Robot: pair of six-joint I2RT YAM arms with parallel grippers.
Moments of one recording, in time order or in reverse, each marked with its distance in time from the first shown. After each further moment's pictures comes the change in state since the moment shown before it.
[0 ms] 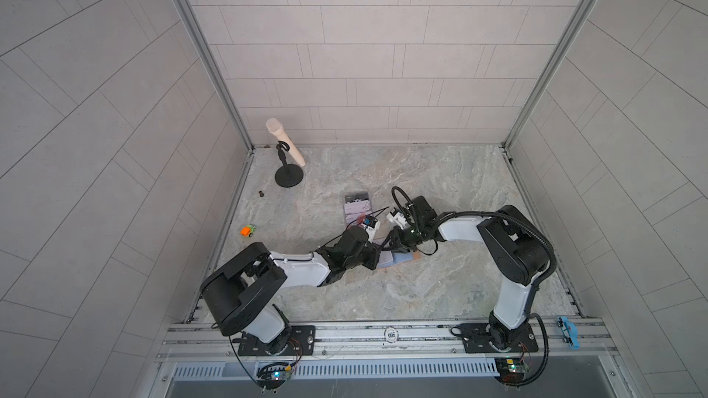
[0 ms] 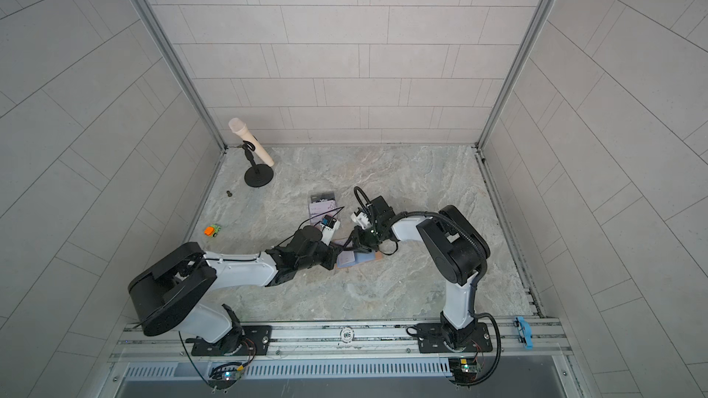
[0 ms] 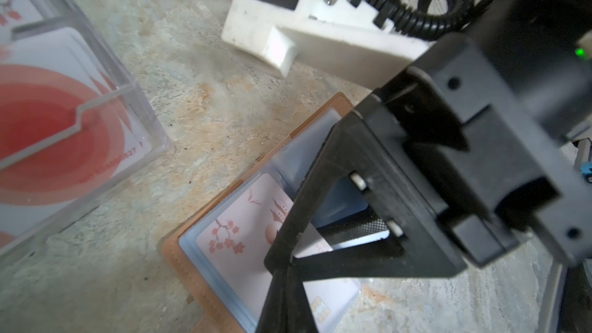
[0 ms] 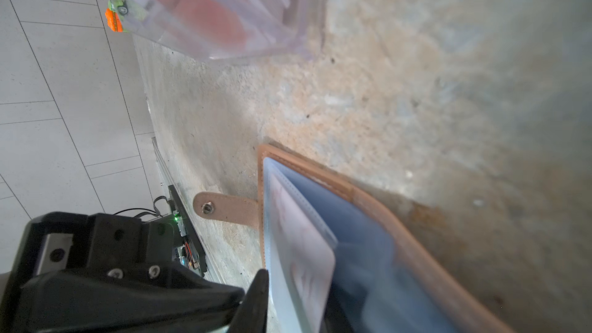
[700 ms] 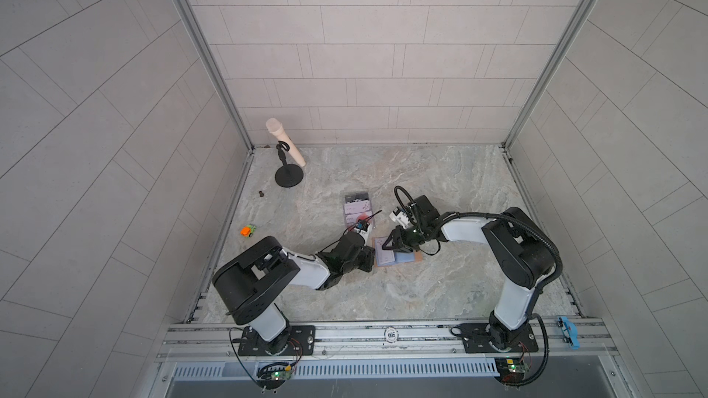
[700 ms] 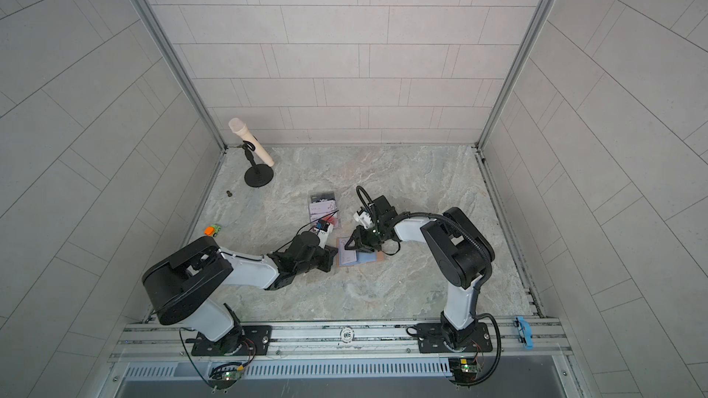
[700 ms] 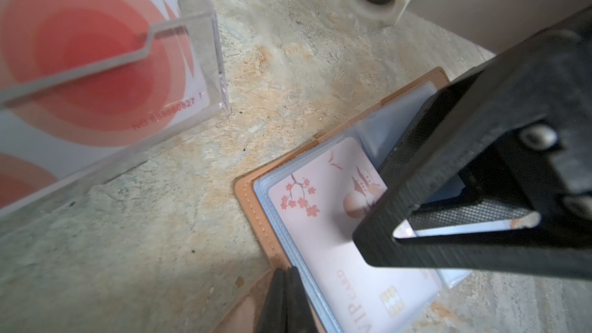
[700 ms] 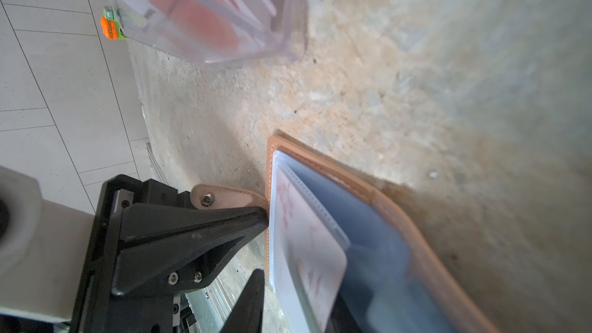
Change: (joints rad) left arm 0.018 0.076 -0.083 0.136 -0.062 -0.069; right arm -0.008 -0.036 -0.014 -0.024 0.030 0.000
